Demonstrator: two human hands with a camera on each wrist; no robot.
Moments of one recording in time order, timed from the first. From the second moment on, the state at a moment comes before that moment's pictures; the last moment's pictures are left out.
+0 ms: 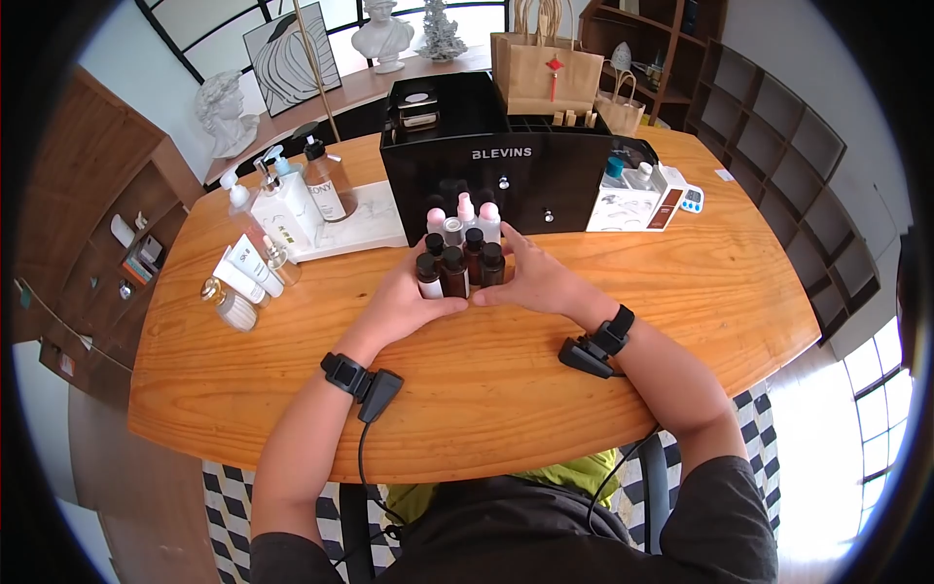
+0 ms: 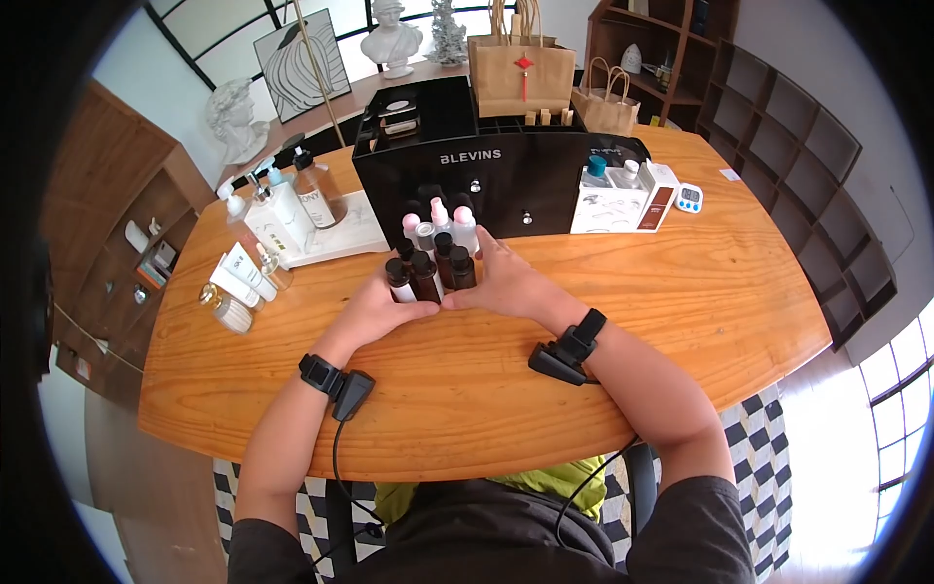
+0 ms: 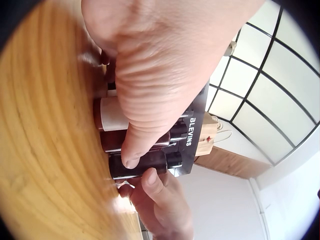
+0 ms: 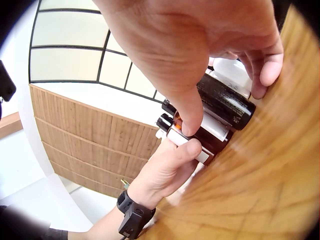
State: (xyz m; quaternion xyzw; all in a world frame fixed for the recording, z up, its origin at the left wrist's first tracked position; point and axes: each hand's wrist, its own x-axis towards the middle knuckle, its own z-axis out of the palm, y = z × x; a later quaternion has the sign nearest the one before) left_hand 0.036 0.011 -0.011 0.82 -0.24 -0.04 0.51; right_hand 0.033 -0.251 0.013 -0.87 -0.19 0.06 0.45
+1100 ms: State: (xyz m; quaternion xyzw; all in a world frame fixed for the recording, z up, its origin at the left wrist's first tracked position) left_hand 0.019 0.015 0.001 0.90 -0.17 0.04 0.39; right_hand 0.009 -0.233 0.032 -0.89 -0.17 0.10 0.41
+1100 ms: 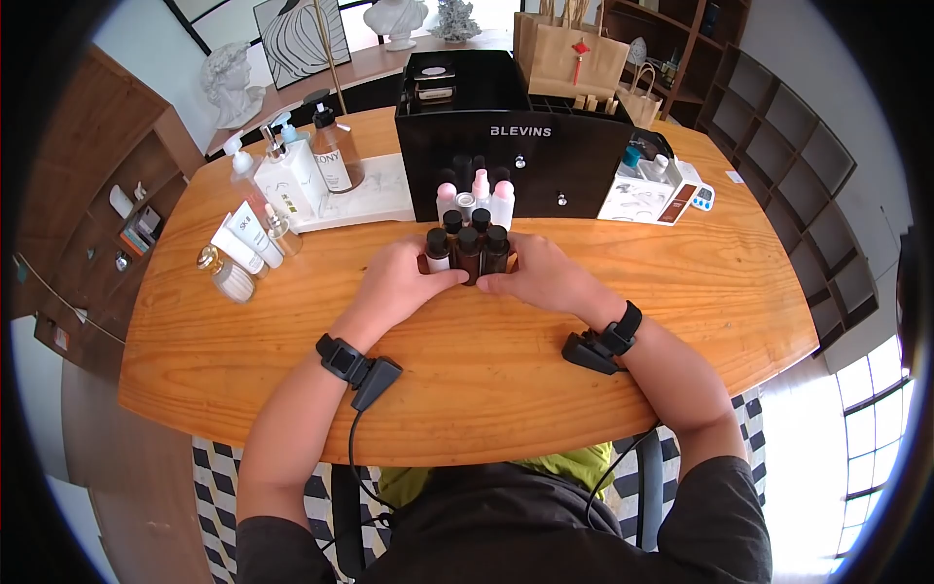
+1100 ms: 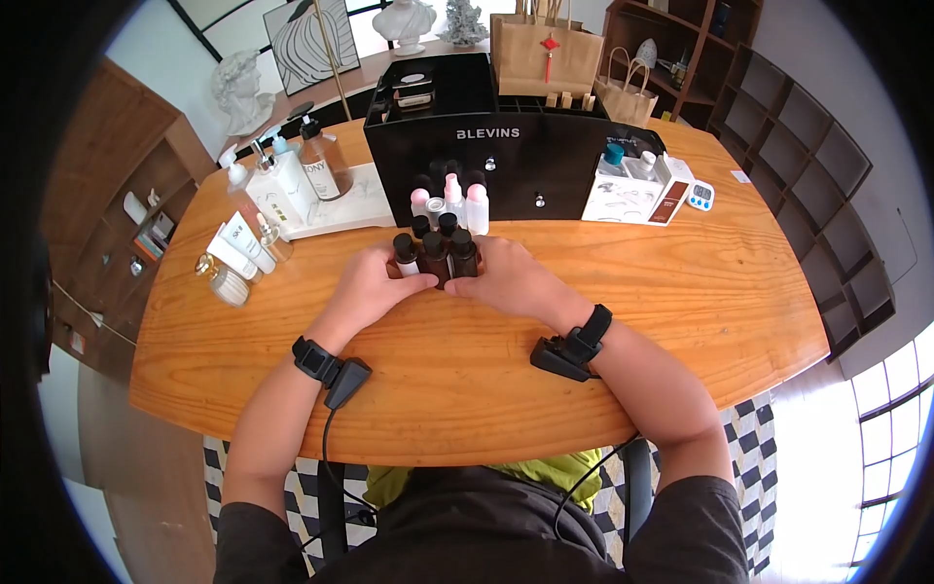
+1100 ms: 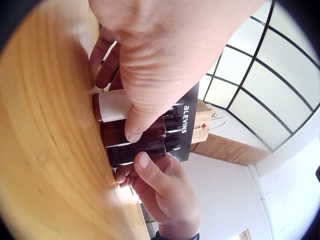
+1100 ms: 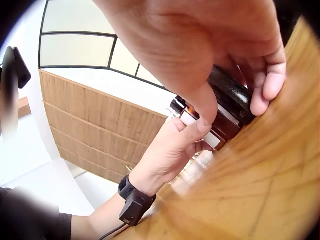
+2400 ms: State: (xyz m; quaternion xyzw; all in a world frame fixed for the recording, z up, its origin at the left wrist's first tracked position) left_hand 0.023 0.034 0.000 0.87 -0.18 -0.05 0.45; right_hand 0.016 -0.244 0.017 -0.92 -0.14 0.04 0.36
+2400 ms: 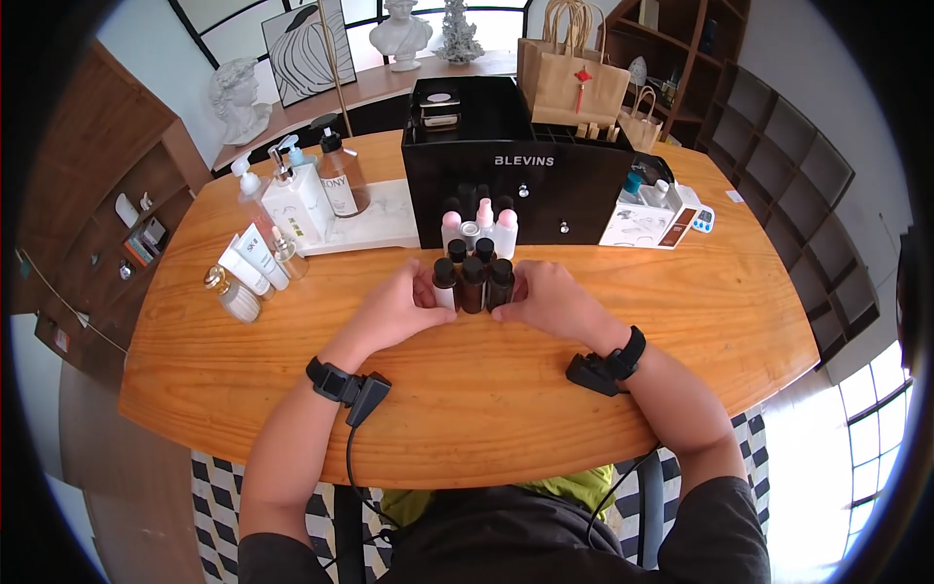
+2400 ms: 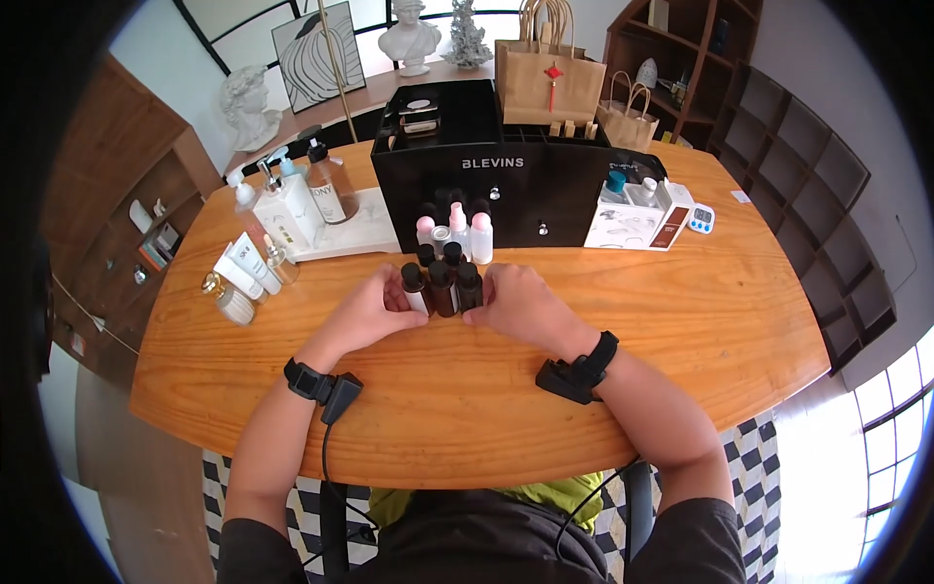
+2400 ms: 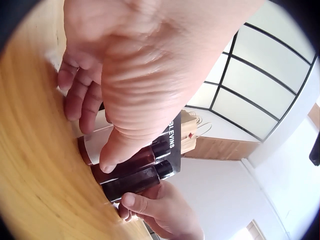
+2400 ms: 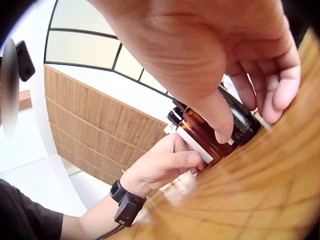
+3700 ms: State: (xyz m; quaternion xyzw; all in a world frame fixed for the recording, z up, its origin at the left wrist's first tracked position) left_hand 0.023 0.049 0.020 0.92 -0.22 -0.10 0.31; right_hand 0.018 -0.251 0.030 -0.93 -0.17 0.08 0.32
